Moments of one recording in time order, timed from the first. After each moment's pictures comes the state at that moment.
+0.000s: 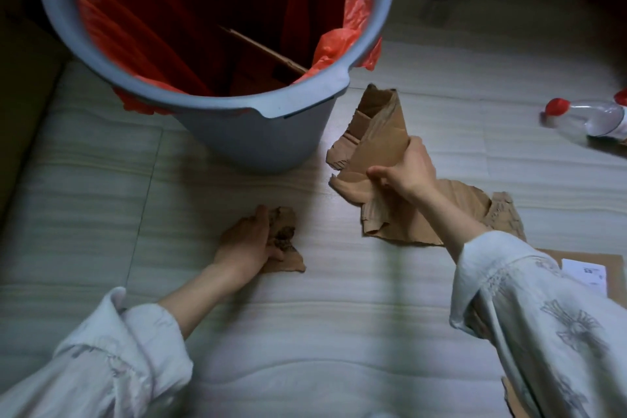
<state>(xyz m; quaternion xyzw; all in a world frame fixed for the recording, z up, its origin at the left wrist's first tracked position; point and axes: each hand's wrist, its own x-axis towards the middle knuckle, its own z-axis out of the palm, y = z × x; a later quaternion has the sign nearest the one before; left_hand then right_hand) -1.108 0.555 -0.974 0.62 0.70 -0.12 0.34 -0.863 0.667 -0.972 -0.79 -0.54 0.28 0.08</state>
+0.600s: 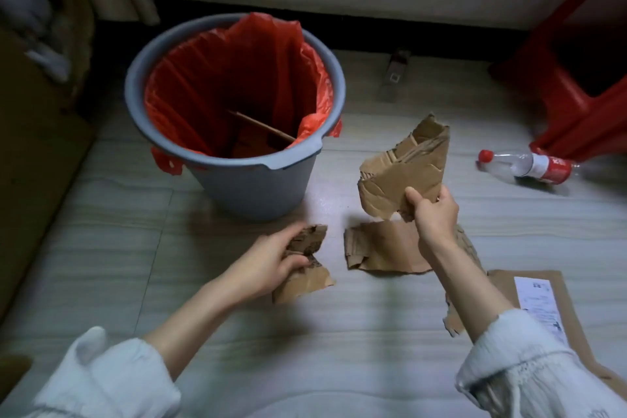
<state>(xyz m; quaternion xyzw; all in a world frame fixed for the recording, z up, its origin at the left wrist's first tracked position) -1.093 0.557 -0.868 0.70 0.55 0.12 0.44 -0.843 0.610 -0.885 -0.76 -0.28 0.36 0.46</state>
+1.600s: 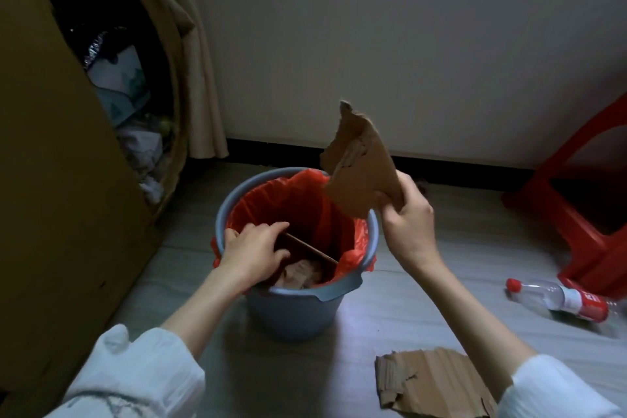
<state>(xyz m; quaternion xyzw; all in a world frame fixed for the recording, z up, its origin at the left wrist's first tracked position) -1.168 0.665 -0.752 0.71 0.70 0.05 0.11 -0.958 0.677 -0.703 -0.55 -0.63 0.20 0.51</state>
